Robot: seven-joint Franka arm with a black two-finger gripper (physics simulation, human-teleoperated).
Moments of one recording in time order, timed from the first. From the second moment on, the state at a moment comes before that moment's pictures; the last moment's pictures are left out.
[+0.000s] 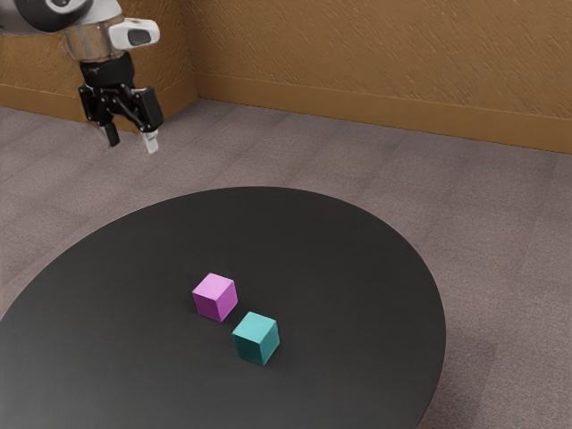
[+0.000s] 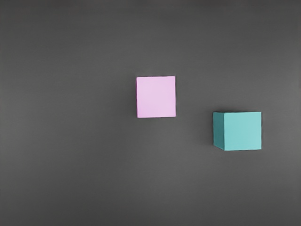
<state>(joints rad) -0.02 -0.06 0.09 -1.59 -0.06 1.50 0.11</state>
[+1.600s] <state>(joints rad) -0.35 0.22 0.08 -2.22 -0.06 2.40 -0.25</state>
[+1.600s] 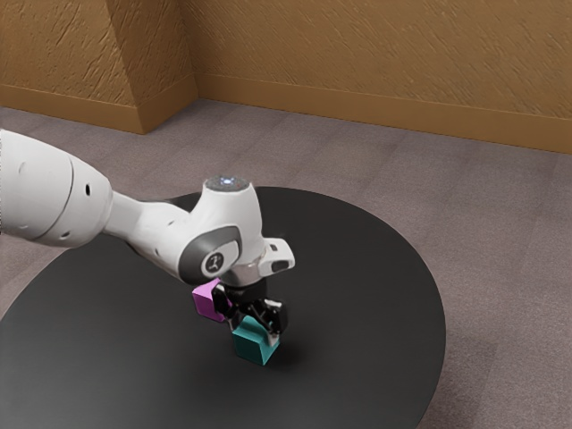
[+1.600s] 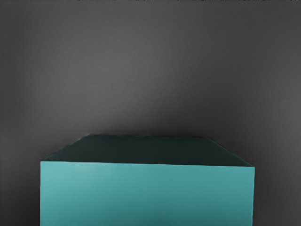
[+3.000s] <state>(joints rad) 0.13 0.11 -0.15 -2.05 -0.01 2.06 -0.10</state>
